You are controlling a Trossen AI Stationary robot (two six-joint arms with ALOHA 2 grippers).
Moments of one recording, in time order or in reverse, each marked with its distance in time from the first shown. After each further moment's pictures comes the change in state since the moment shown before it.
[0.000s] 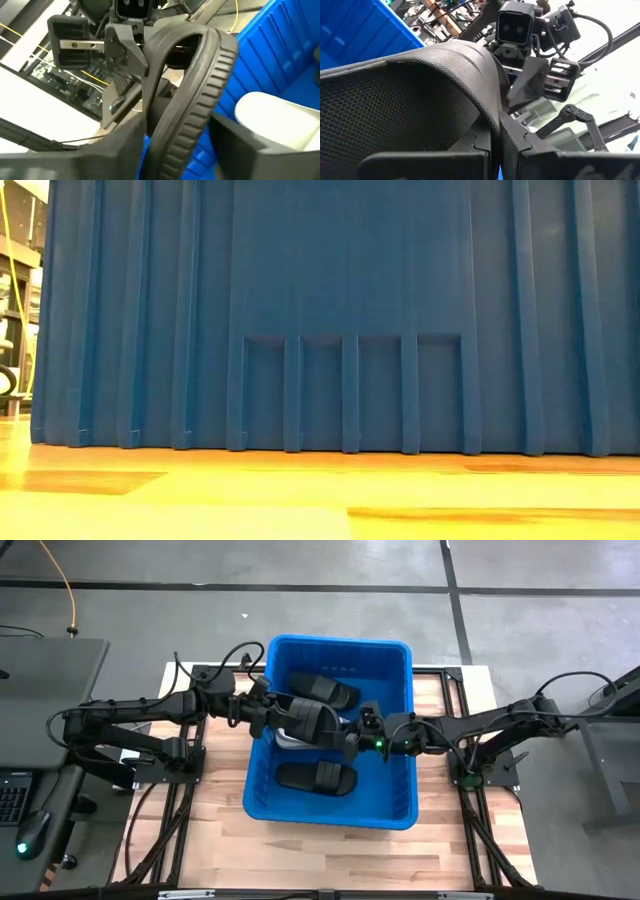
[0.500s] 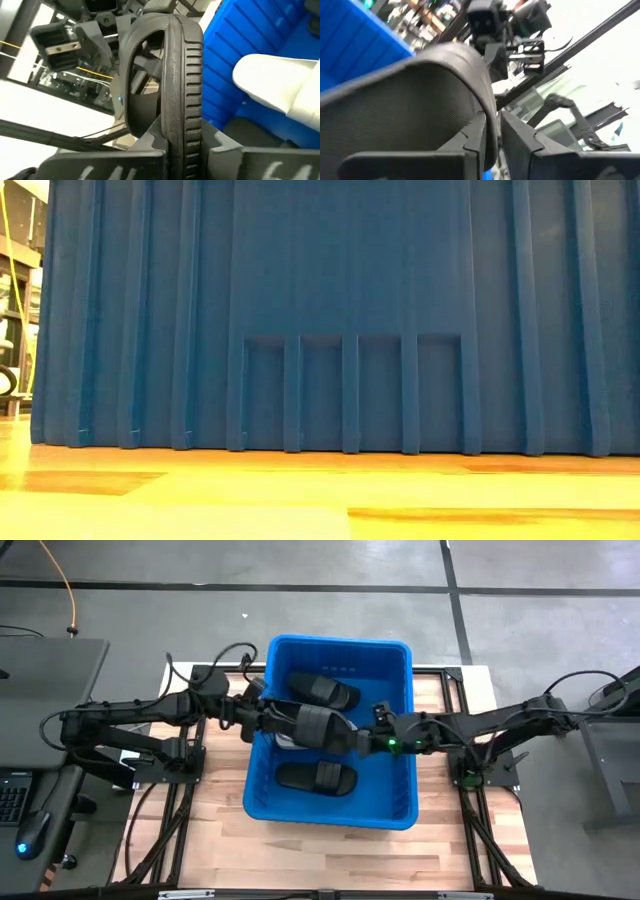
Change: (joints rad) left arm -0.002 -0.035 0.000 -0.001 0.032 0.023; right arm 0.031 -0.088 -0.001 -0.172 -0.053 0.239
